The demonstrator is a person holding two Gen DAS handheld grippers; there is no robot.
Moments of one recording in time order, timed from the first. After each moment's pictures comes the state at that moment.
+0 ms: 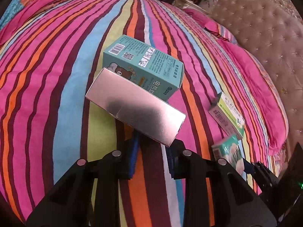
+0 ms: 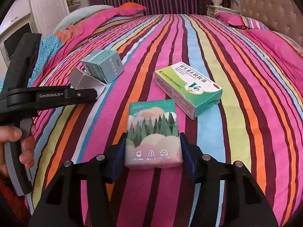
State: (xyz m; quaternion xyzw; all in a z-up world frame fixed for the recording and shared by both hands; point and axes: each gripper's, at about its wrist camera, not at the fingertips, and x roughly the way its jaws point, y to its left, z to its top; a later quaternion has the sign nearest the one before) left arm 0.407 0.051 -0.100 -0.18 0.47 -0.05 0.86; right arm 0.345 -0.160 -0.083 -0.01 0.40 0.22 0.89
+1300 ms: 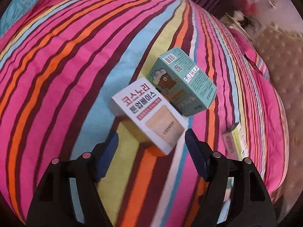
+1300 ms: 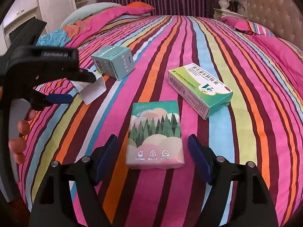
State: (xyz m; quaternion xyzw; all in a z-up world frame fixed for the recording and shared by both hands) left arm 0.397 0.069 -0.085 -0.30 0.49 0.11 0.81; right arm 0.336 -0.149 -0.083 -0.03 0.40 0.23 0.89
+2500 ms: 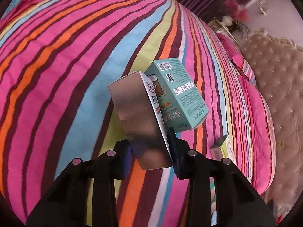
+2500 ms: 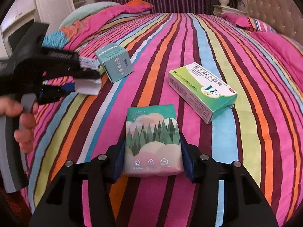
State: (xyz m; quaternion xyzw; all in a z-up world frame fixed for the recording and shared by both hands) left arm 0.418 0.084 -0.091 -0.31 0.46 0.05 0.83; right arm 0.347 -0.150 -0.083 -0.01 0.41 0.23 0.88
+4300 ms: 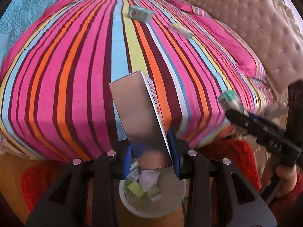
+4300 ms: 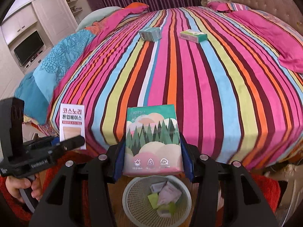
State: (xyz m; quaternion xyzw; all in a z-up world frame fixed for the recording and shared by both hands) left arm 0.048 0.037 -0.072 -0.11 0.49 -0.08 0.86; right arm 0.088 -0.182 -0.058 0.06 0.43 0.22 0.87
